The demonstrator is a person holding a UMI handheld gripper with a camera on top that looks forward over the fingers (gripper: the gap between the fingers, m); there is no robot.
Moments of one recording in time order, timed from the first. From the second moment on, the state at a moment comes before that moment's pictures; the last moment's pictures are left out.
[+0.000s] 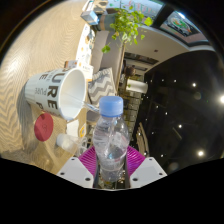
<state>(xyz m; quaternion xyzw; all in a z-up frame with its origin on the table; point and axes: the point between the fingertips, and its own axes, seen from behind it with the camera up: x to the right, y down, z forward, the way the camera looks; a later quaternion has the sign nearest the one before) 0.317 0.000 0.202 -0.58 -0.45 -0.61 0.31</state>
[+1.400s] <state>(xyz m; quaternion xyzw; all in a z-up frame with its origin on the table) 0.301 0.005 0.081 -0.87 0.03 -0.01 0.50</state>
